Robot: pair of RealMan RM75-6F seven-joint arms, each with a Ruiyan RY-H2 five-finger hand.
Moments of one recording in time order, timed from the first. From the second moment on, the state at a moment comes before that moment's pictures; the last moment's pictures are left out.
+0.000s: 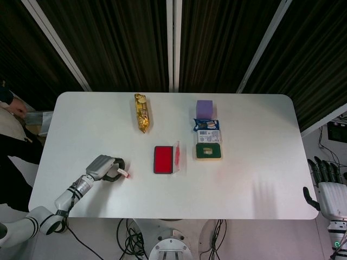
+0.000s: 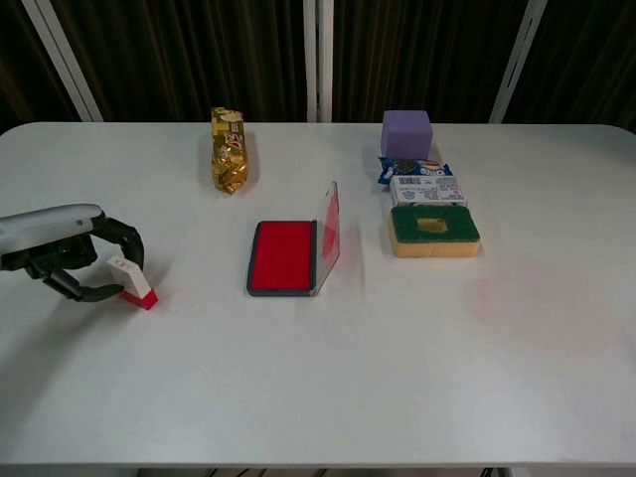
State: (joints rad) left arm -0.59 -1.60 0.09 -1.04 1.58 0.97 -0.50; right arm 0.00 -1.17 0.03 -1.50 -1.50 1.50 -0.02
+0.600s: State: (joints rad) left arm -0.47 -1.47 0.03 -1.11 1.49 1.20 -0.35; right arm 0.00 -1.16 0.04 -1.50 -1.51 1.51 0.01
